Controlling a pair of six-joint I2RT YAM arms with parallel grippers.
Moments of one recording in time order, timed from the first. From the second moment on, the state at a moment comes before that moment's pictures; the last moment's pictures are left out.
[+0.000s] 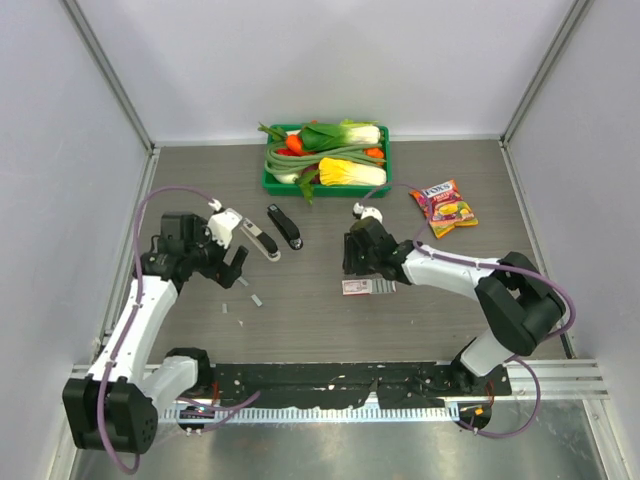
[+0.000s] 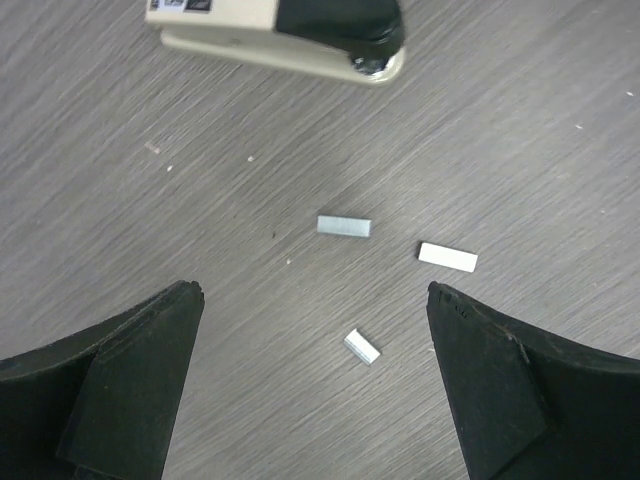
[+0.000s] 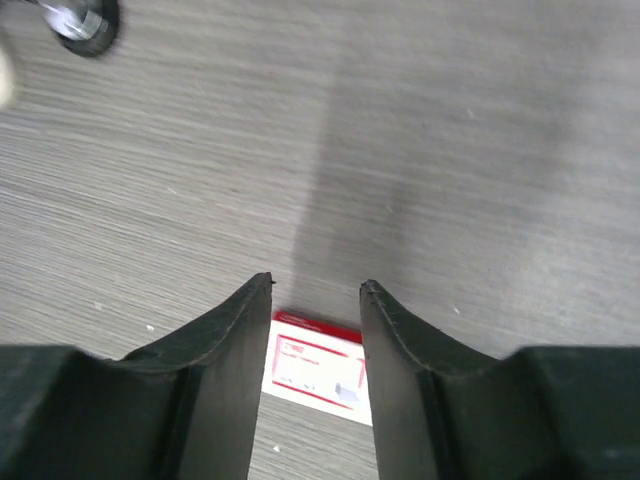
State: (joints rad) left arm -0.09 0.98 0.79 -0.66 0.33 0.47; right arm 0.72 1.57 0.83 -0.13 0.13 0.55
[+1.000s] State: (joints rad) left arm 0.26 1.25 0.92 -0.60 0.45 0.23; right arm 1.15 2.09 1.42 -0.08 0.08 0.24
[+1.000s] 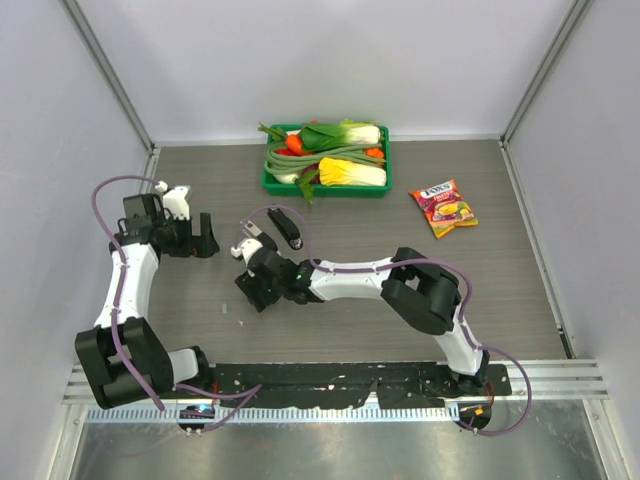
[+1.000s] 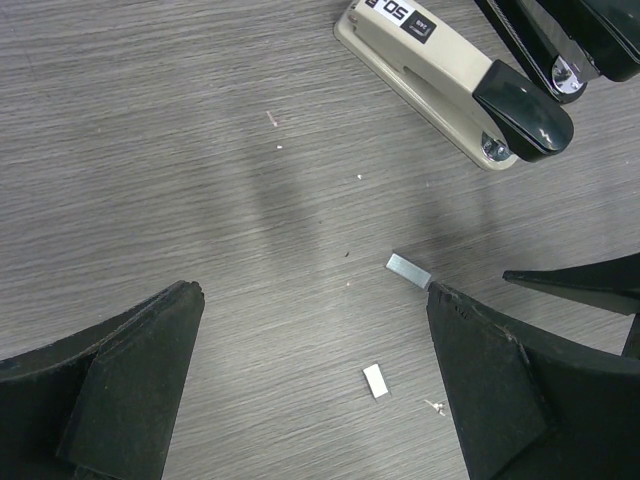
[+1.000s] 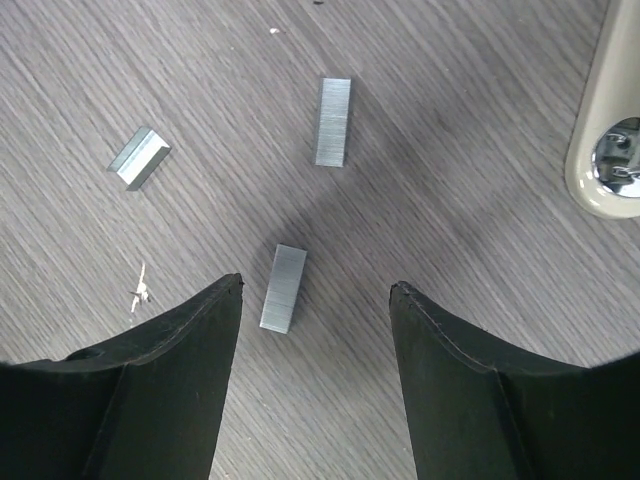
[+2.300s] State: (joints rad) left arm 0.31 1.02 0.61 -0.74 0.40 1.08; right arm 1.19 2.03 1.35 -0.19 0.25 0.31
